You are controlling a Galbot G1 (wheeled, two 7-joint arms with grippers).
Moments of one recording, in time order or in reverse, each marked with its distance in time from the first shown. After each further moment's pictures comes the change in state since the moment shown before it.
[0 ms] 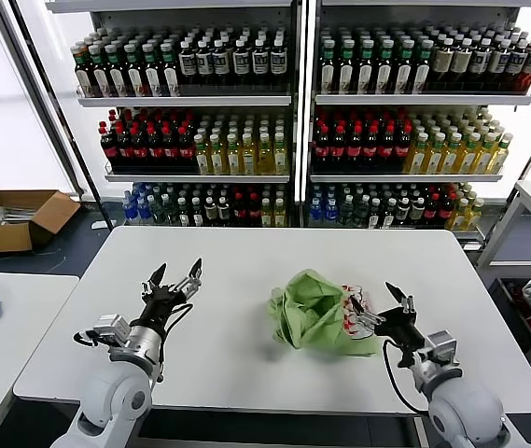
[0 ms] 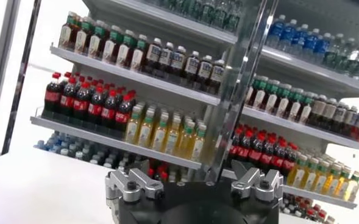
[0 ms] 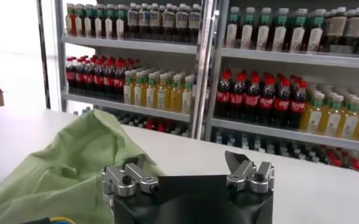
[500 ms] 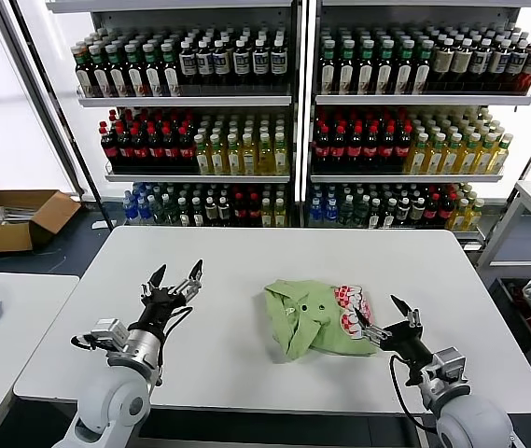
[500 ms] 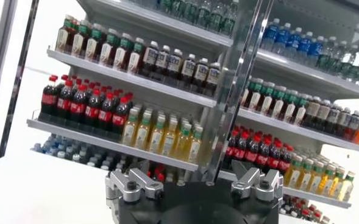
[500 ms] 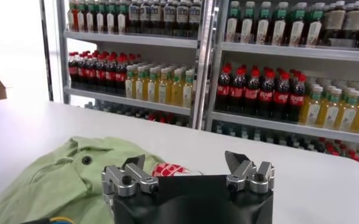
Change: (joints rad) left arm 0.022 0.003 -0.008 -0.022 0.006 -0.005 0.012; right arm -0.073 0.011 0.041 0.018 -0.013 0.029 -0.029
